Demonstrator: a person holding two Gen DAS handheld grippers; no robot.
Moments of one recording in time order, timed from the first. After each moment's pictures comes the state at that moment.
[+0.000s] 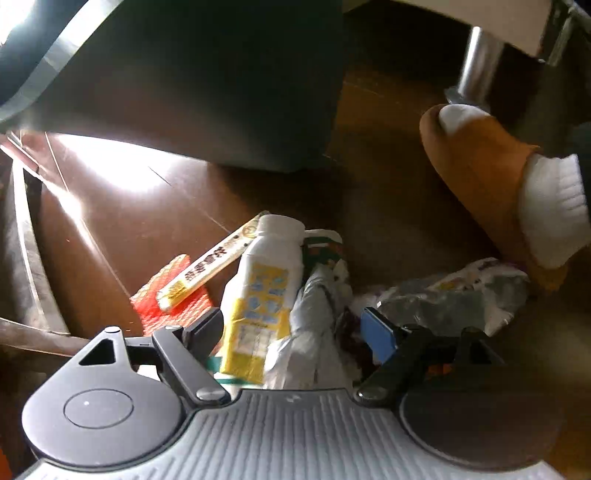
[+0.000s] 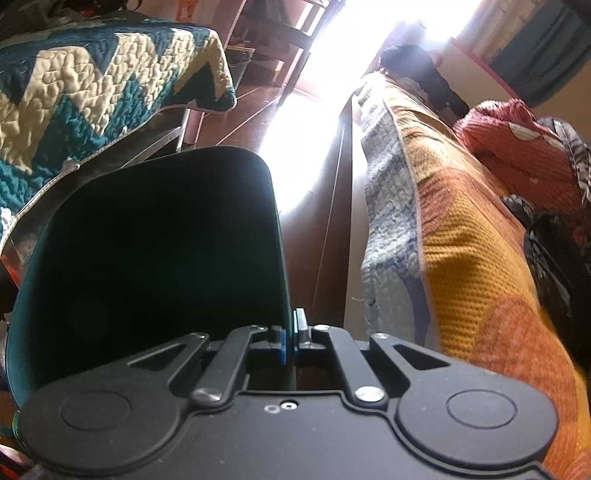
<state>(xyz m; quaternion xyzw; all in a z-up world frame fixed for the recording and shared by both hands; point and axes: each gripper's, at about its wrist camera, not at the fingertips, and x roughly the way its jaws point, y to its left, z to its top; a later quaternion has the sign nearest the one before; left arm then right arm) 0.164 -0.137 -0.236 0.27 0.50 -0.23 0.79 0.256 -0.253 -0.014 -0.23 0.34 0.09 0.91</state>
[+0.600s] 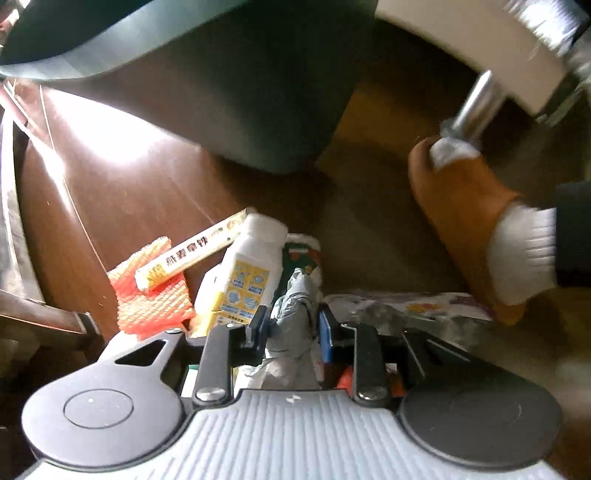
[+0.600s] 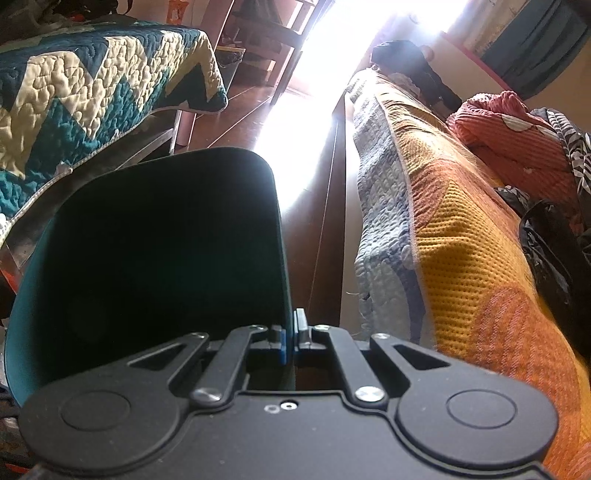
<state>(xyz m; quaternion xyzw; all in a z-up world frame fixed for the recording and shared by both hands) 0.167 -0.121 -0.197 0.18 0.54 -0.24 0.78 0.256 -0.258 -0.015 -0.22 0.34 0.08 0.91</state>
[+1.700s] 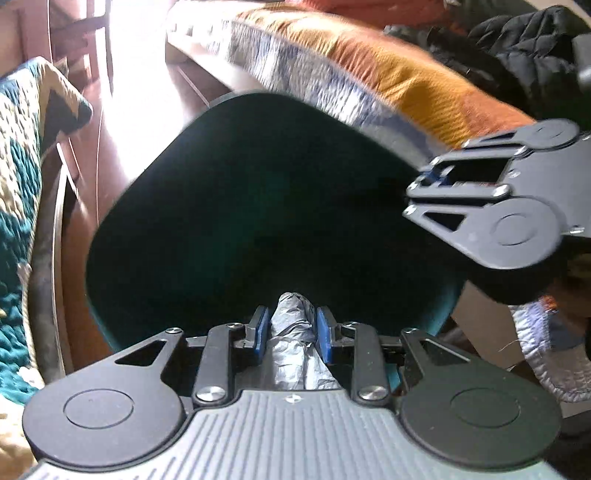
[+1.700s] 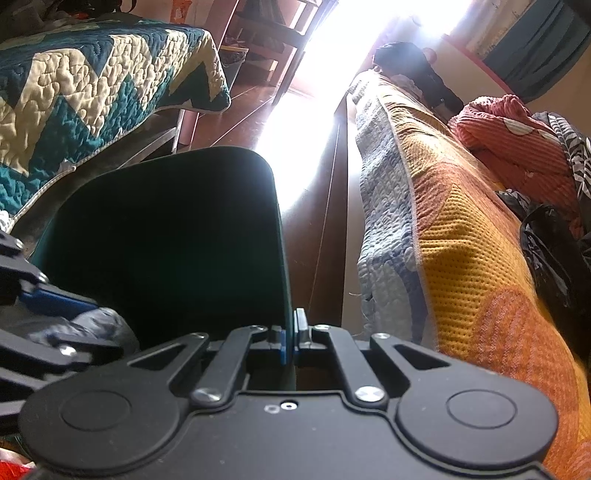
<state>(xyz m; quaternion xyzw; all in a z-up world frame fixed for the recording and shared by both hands) 0.255 -0.146 -0.063 0.03 0.44 -0.18 0.88 0.254 -0.254 -0.015 -0.23 0.34 0.09 0.91</state>
